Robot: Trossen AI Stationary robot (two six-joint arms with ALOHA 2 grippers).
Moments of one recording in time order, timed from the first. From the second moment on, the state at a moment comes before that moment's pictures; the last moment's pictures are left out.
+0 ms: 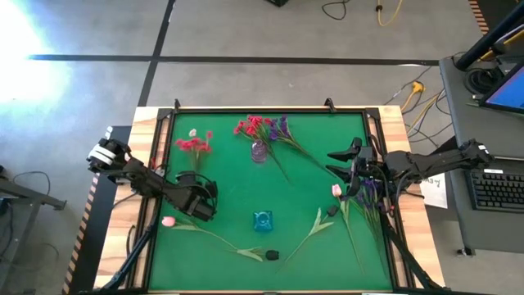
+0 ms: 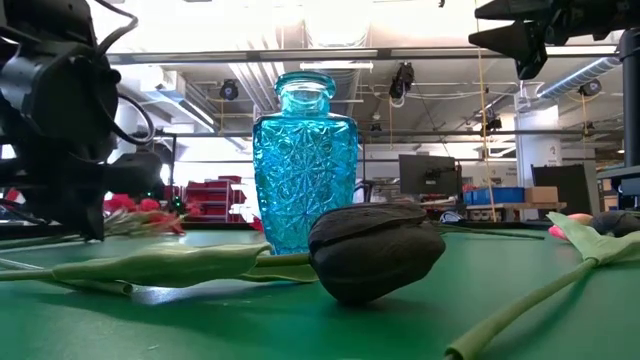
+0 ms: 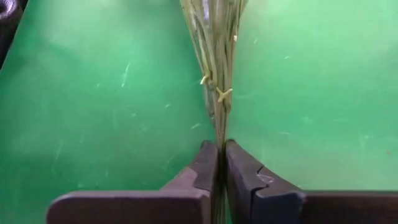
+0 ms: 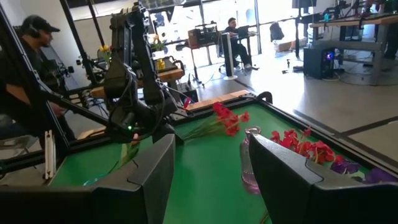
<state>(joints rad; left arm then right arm) -0.42 1.56 0.61 -0.87 -0.58 -2.15 0.20 0.56 0.37 0.13 0.41 0.19</state>
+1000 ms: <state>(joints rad) -0.46 1.34 0.89 -0.89 -0.80 -1.56 0.20 0.56 0.37 0.13 0.41 0.21</state>
